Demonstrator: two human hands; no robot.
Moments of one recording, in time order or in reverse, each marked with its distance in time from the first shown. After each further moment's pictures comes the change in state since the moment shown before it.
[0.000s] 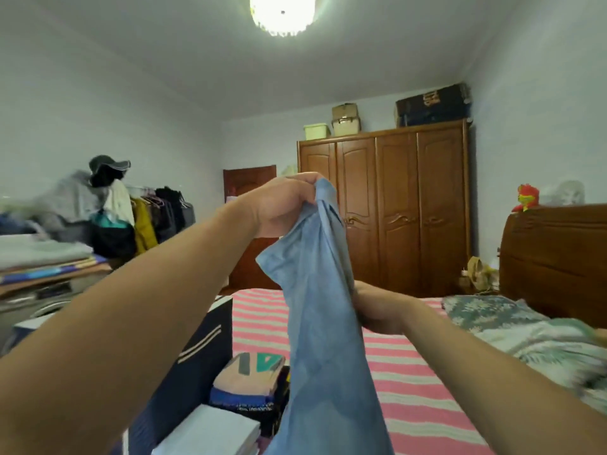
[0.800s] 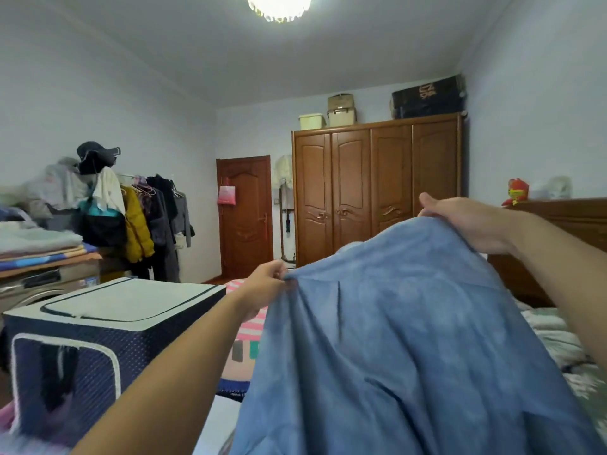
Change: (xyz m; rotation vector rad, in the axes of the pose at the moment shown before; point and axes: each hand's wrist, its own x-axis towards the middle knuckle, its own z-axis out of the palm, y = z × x) left_hand -0.017 -0.178 -0.004 0.245 0.490 -0.233; right_hand -0.110 -0.089 -0.119 -0.200 0.382 0.040
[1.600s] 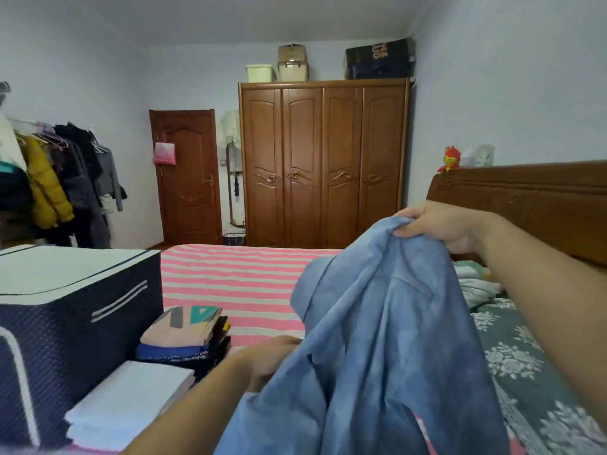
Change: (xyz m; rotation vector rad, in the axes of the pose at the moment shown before) left_hand -0.063 -0.102 0.165 -0.266 -0.601 -0.370; right_hand -0.014 0.097 -0.028 0.052 -0.090 0.125
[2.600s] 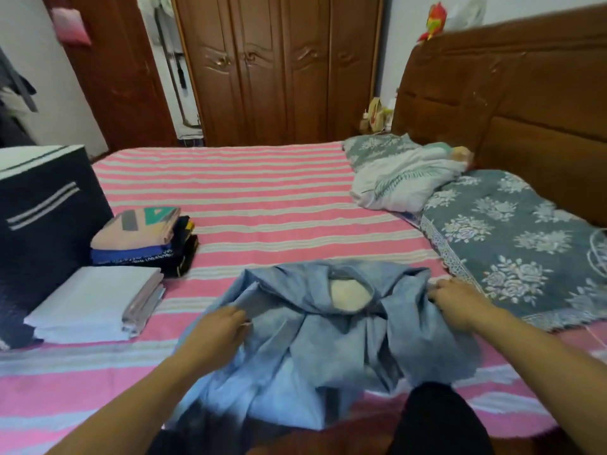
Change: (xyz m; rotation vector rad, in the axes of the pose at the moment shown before) left_hand 0.002 -0.197 0.002 1.276 0.227 0.421; right_hand -0.131 0.359 0.084 -1.340 -0.085 0.408
